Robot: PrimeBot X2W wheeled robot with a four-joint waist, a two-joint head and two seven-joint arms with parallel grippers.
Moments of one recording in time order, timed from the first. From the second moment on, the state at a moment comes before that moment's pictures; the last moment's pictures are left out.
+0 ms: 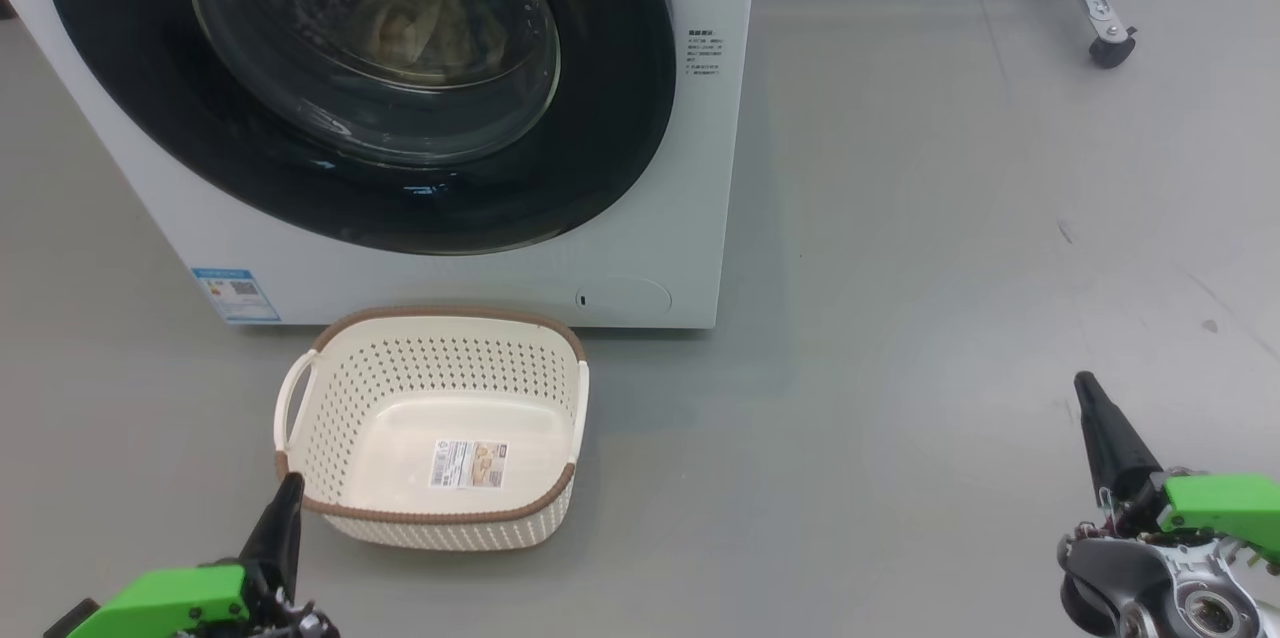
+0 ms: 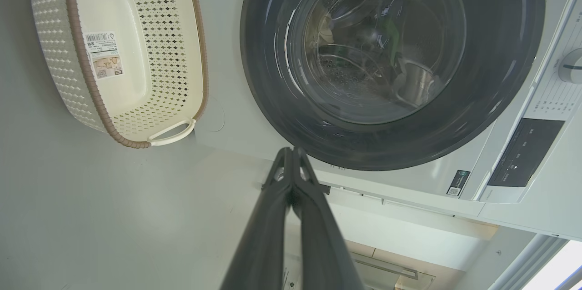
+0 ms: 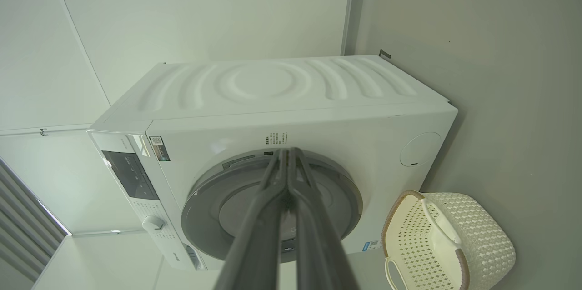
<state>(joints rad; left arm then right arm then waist) -0.06 0.05 0.07 0.27 -1.62 -0.12 0.10 -0.05 -0.05 -0.12 0.28 1.63 0.13 0.10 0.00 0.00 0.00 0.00</state>
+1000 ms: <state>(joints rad) -0.06 0.05 0.07 0.27 -1.62 -0.12 0.10 -0.05 -0.05 -0.12 0.28 1.63 0.13 0.10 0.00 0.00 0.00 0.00</state>
